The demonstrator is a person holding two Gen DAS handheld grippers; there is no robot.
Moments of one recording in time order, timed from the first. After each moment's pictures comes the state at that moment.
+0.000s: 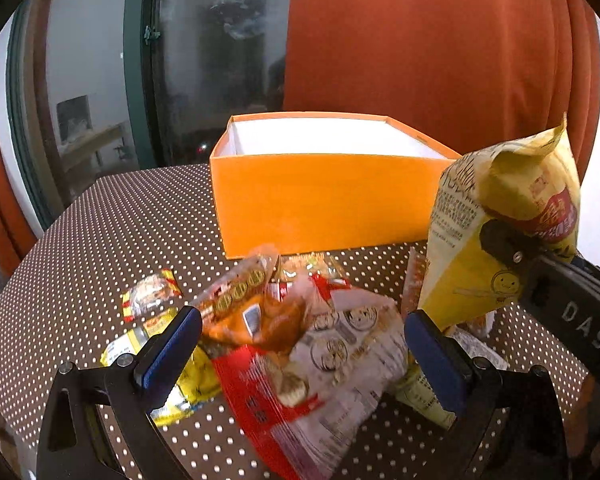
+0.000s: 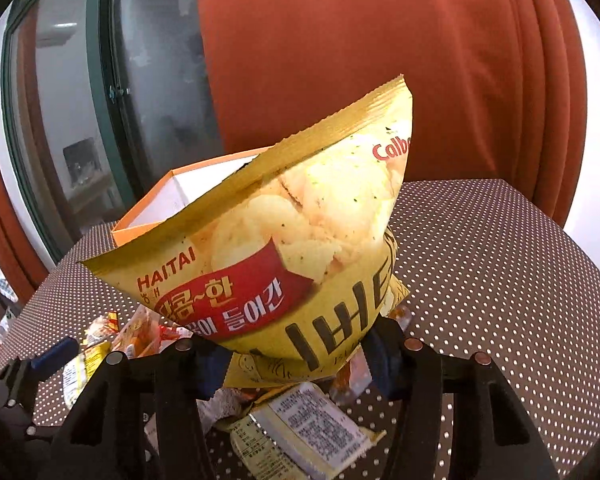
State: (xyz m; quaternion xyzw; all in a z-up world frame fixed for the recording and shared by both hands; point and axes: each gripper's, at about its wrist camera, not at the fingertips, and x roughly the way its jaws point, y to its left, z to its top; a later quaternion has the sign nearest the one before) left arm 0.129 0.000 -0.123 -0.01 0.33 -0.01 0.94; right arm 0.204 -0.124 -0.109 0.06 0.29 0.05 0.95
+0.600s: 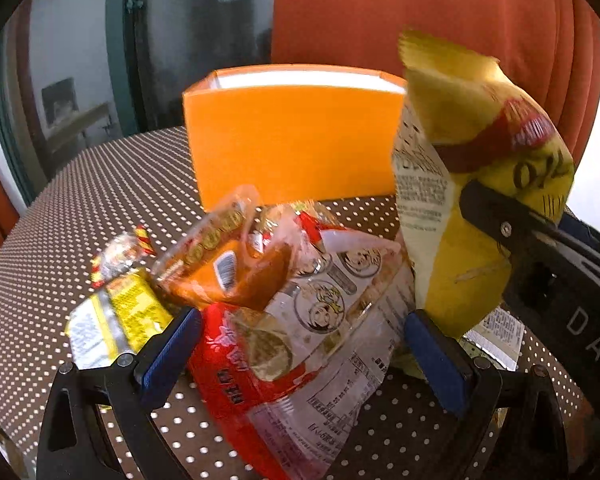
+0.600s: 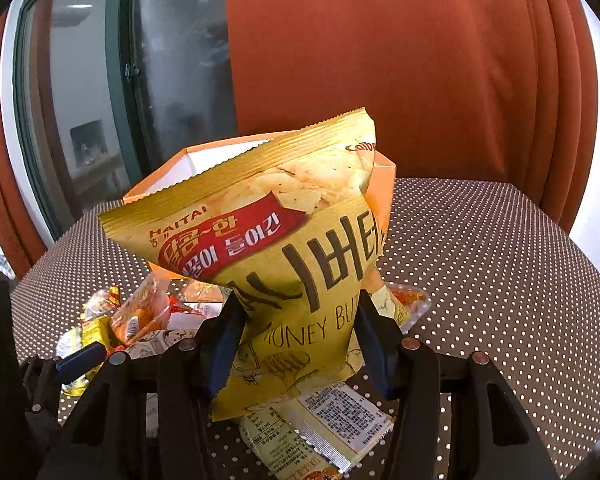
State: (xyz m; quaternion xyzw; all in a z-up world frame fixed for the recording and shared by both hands) left arm 0.145 -0.013 -0.163 -0.01 0.39 -0.03 0.92; right arm 0.207 -0.097 -0.126 0.02 0.29 0.05 0.95
